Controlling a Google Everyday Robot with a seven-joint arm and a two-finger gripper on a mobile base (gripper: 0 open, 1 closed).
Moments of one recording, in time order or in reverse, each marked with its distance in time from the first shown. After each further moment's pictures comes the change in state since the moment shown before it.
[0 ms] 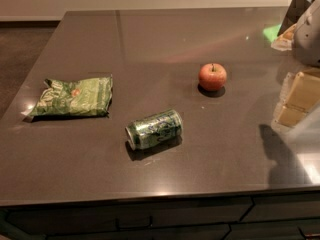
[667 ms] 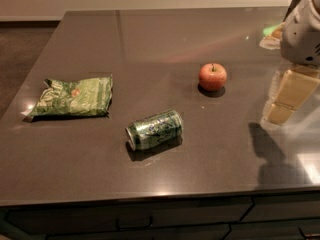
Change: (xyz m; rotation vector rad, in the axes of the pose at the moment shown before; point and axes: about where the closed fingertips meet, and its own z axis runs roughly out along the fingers) arm -0.018 0.001 0.003 -0.012 -0.029 -0.028
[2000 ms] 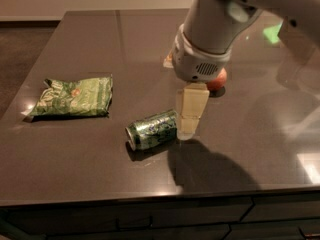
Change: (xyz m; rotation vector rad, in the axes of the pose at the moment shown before) arm -0.144 0.030 0.086 -0.154 -0.092 -0.328
